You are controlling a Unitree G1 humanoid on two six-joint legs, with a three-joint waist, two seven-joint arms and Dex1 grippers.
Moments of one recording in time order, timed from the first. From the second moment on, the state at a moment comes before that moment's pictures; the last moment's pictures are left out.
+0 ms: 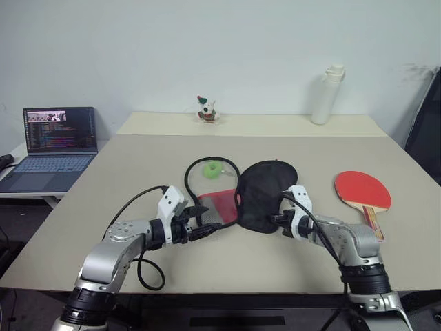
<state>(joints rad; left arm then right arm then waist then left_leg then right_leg) -0.33 0.59 -0.01 -0.13 -0.40 0.56 -0.92 -0.53 -0.26 -0.08 -0.02 0.48 1.15 0.33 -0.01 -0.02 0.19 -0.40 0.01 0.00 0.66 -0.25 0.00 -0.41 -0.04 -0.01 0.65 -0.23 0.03</state>
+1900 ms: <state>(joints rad) -0.51 0.56 -0.10 -0.08 -0.39 0.44 -1.06 -0.44 -0.62 -0.35 0.03 0.29 1.01 0.23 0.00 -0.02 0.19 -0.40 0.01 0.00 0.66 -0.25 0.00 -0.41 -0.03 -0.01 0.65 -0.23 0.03</state>
